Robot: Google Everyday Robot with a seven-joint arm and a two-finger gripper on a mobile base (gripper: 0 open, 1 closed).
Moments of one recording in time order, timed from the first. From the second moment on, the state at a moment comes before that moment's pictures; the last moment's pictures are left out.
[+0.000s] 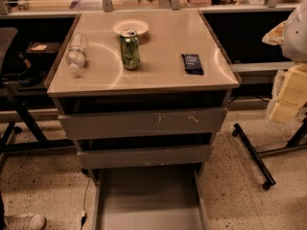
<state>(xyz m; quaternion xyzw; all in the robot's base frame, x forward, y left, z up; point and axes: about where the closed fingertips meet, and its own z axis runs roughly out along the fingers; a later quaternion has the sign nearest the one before) 0.438 -0.216 0.977 -0.60 0.78 -0.04 0.16</state>
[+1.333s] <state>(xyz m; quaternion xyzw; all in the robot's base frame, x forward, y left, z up) 0.594 -0.175 0.952 -0.55 0.83 -0.03 0.10</state>
